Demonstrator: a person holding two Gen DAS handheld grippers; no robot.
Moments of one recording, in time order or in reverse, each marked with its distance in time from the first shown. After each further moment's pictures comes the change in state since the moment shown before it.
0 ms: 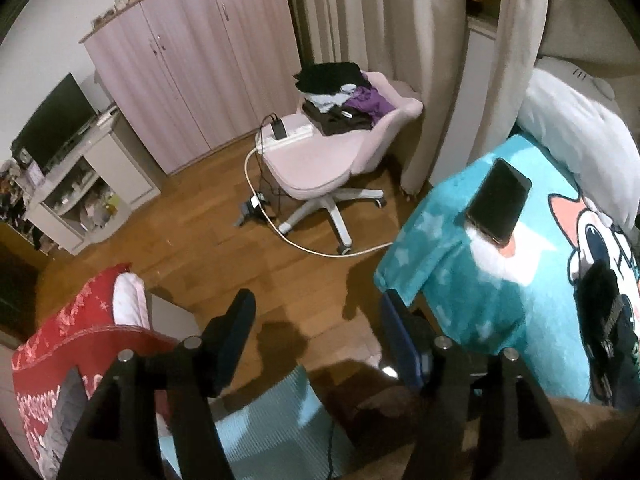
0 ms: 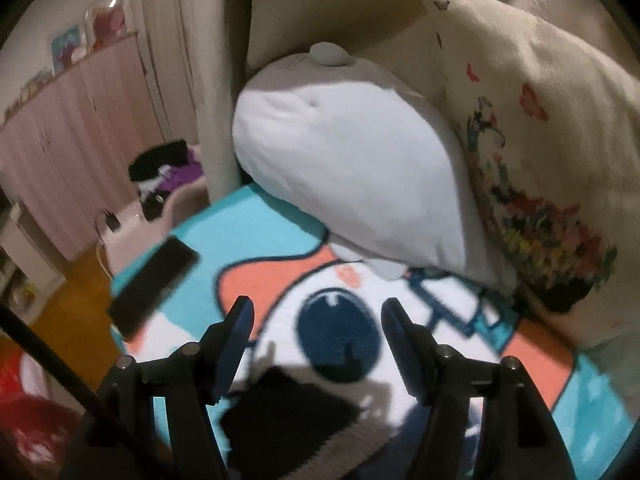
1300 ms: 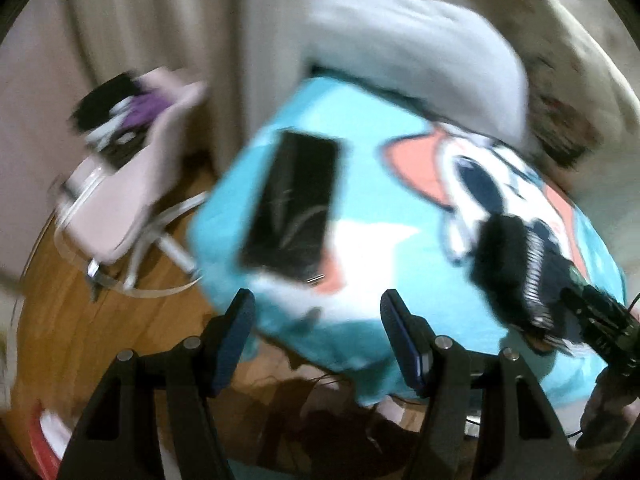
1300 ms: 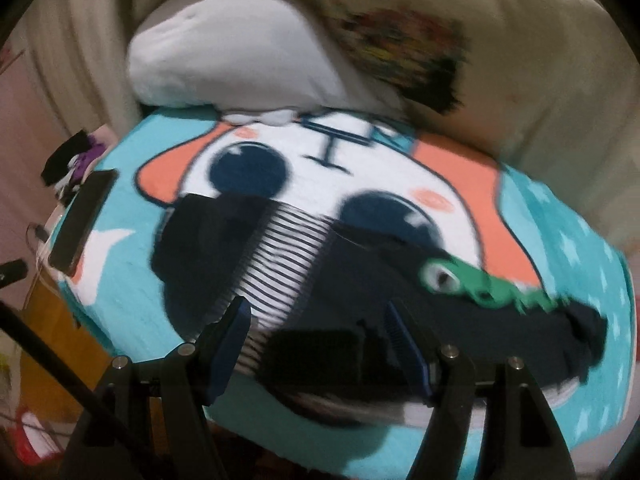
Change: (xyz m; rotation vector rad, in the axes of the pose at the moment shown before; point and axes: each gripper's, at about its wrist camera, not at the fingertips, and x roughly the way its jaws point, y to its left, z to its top) left arm 0.076 -0.188 0.055 0.505 0.104 -0.569; right arm -0.048 -0.008 -0.138 0.320 0.202 -0.337
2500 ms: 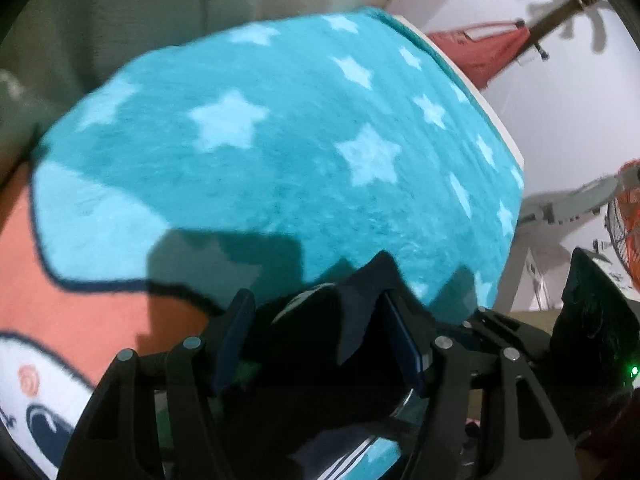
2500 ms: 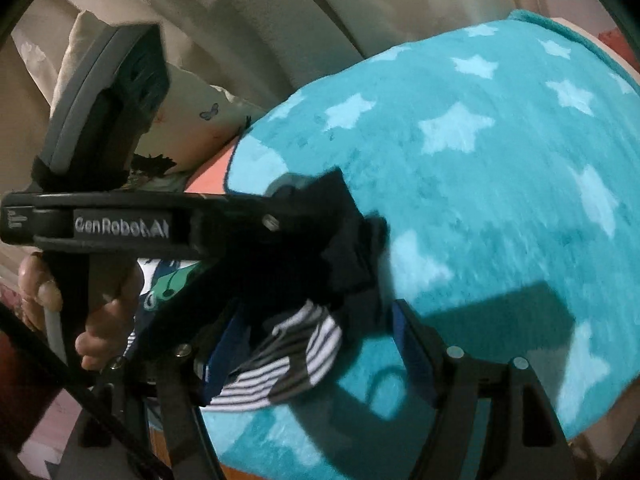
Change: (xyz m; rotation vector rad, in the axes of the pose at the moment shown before) left arm 0.131 -0.579 -0.054 1.031 0.468 -0.568; right arm 0.008 -0.312 -0.120 0.667 -0.107 0.266
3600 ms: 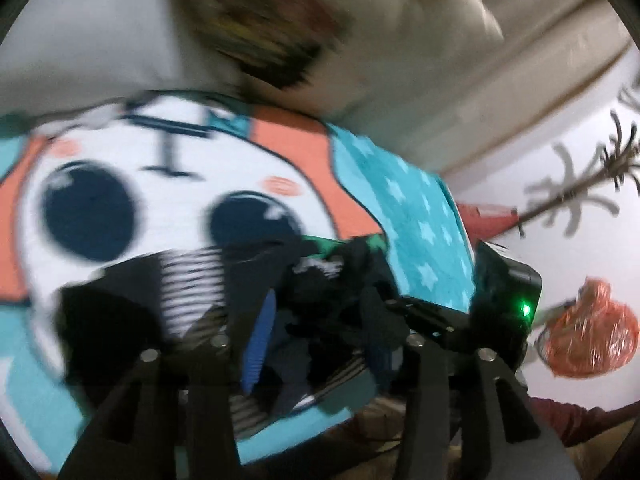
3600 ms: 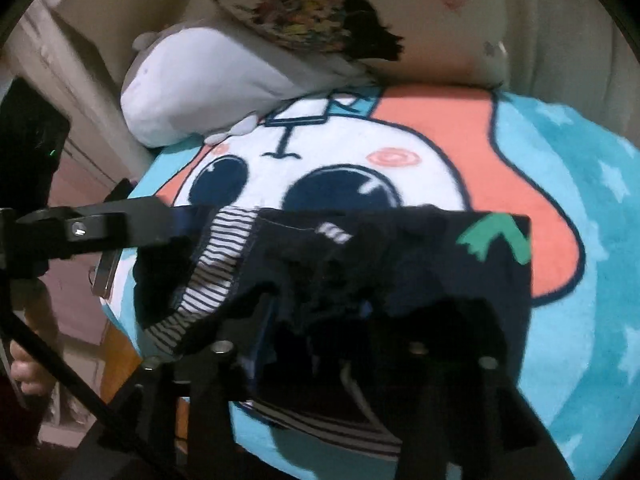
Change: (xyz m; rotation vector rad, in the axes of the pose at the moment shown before) left arm -0.189 0.156 -0.276 -0.549 -0.520 -0.111; right arm 0.081 0.223 -0.049 -0.494 0.198 0.051
